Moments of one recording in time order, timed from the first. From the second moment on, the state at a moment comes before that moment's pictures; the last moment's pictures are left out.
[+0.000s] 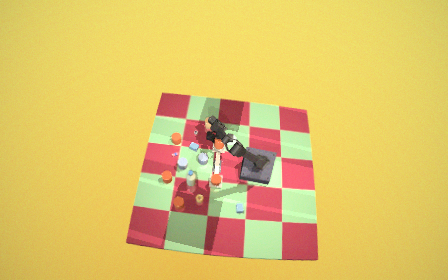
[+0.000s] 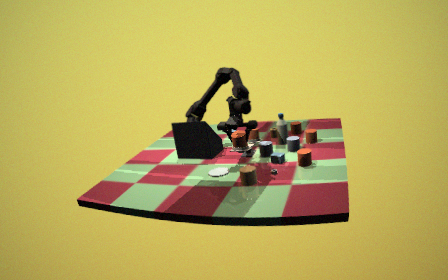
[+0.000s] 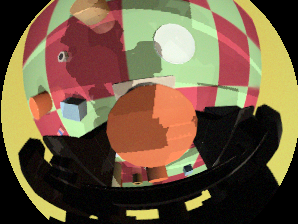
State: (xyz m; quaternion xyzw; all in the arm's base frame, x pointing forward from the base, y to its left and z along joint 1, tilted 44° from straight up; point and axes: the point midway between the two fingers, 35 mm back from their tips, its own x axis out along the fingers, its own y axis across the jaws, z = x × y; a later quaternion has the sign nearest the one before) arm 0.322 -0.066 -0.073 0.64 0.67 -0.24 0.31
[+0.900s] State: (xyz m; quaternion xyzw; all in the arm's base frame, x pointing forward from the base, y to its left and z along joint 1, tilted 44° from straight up) arm 0.322 -0.098 -0.049 0.64 0.66 -0.24 0.32
